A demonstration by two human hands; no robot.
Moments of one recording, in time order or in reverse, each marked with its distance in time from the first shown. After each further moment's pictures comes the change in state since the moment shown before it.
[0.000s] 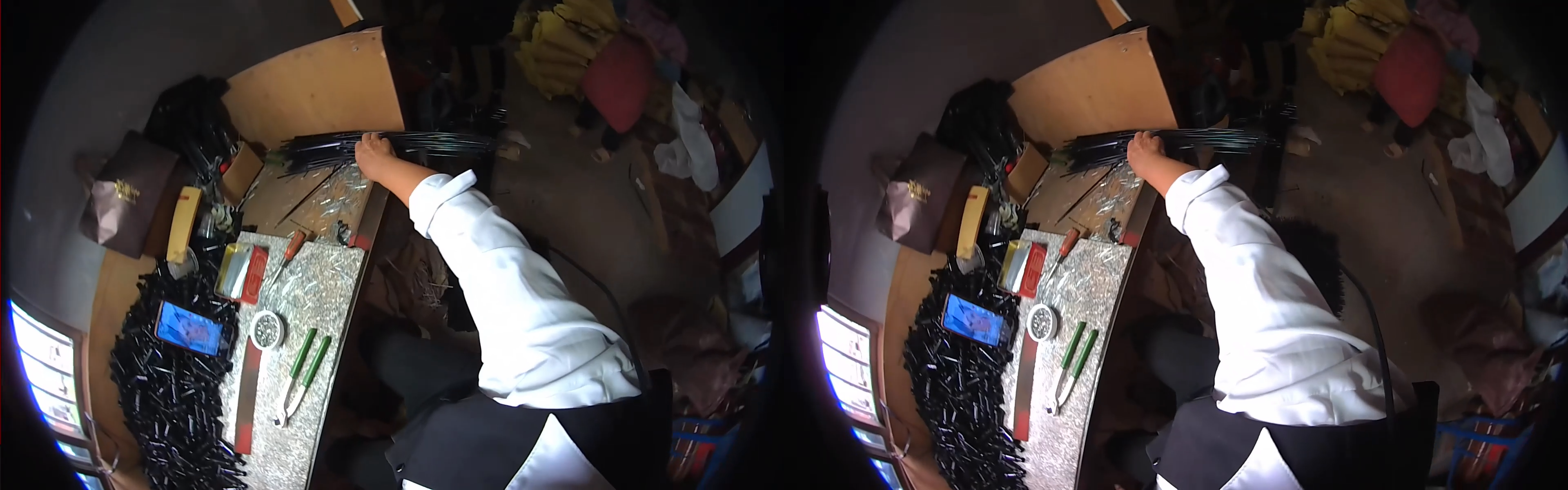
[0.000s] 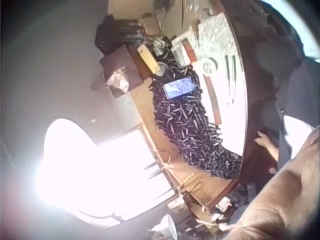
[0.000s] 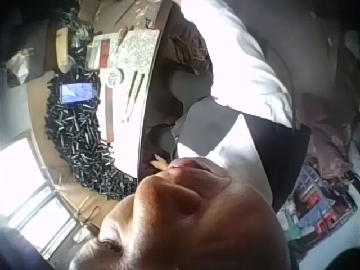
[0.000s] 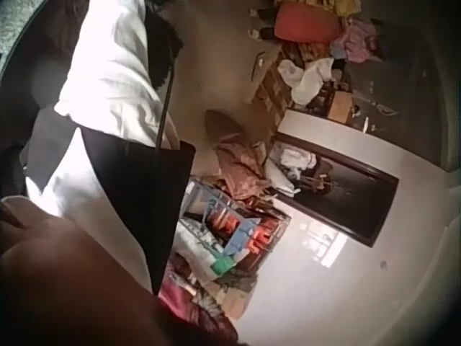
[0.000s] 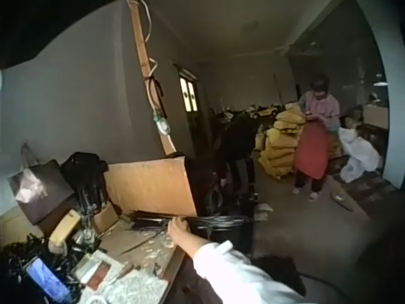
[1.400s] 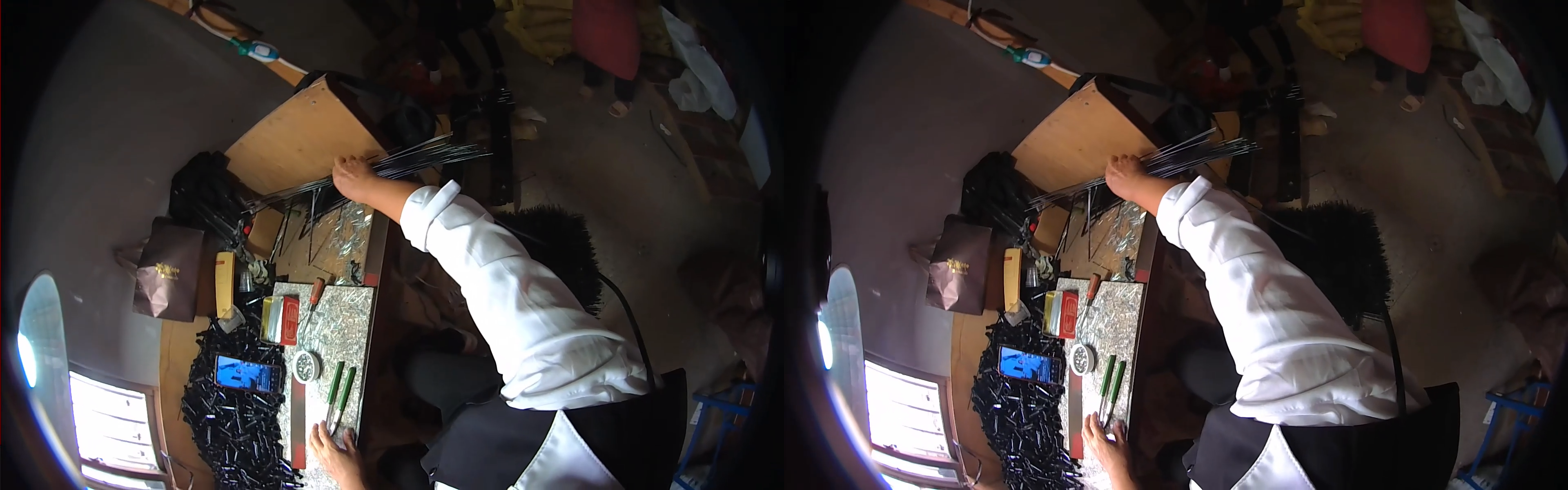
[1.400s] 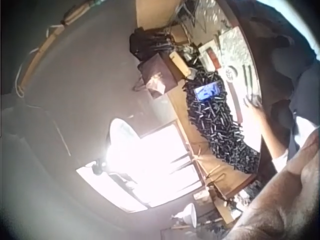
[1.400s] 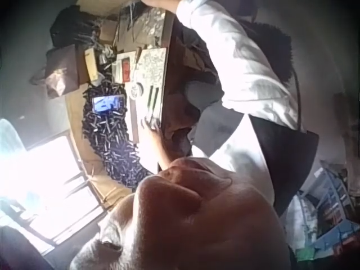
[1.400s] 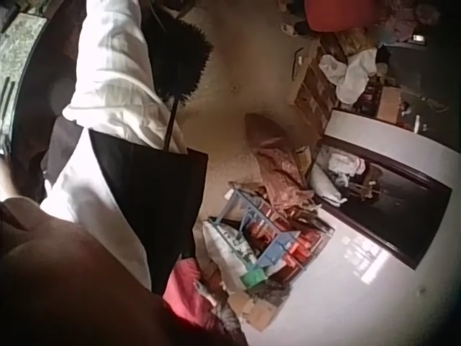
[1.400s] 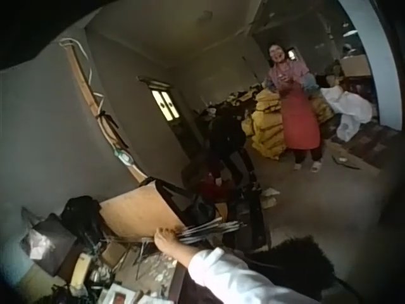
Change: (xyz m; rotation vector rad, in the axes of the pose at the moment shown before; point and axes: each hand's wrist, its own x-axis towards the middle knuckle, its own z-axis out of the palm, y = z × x) left_hand 0.049 0.298 -0.077 0.086 0.019 0.981; right_hand 0.025 0.019 -0.037 0.296 0.308 -0.022
